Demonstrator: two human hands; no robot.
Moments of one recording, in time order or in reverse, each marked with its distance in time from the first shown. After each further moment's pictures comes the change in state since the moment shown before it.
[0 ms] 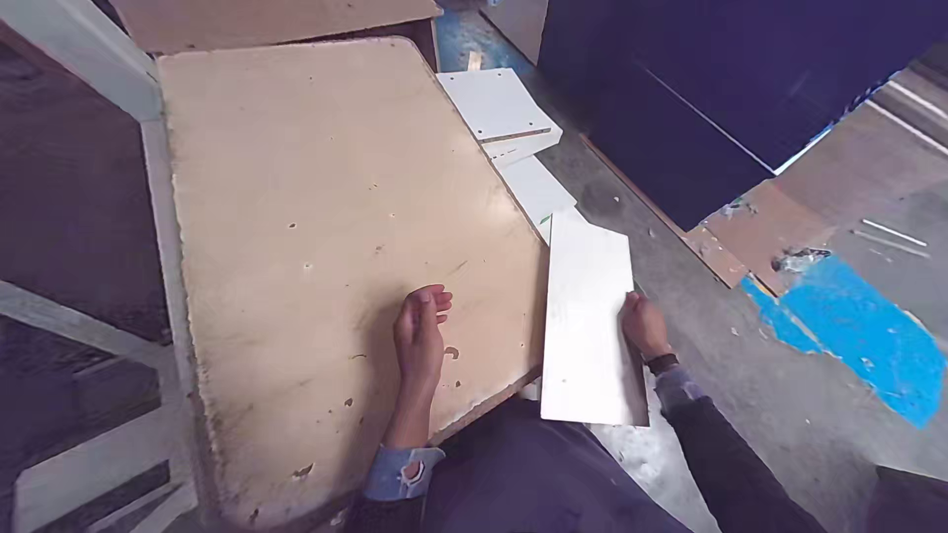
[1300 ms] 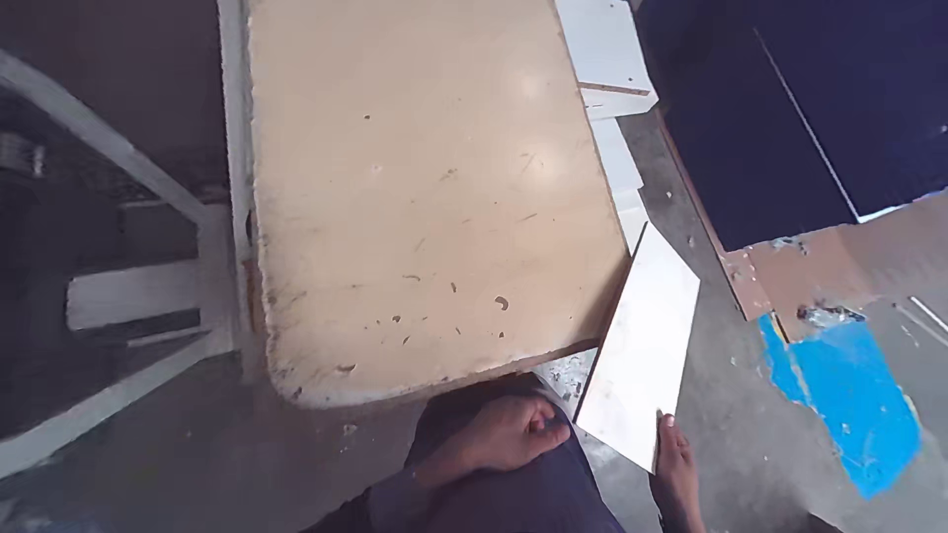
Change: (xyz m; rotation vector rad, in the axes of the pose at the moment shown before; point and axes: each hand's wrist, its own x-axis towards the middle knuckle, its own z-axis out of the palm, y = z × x) left_hand -0.143 -0.017 -0.017 0.313 -1.155 -0.453; right_hand -0.202 0.079 0.043 0.888 -0.023 0.146
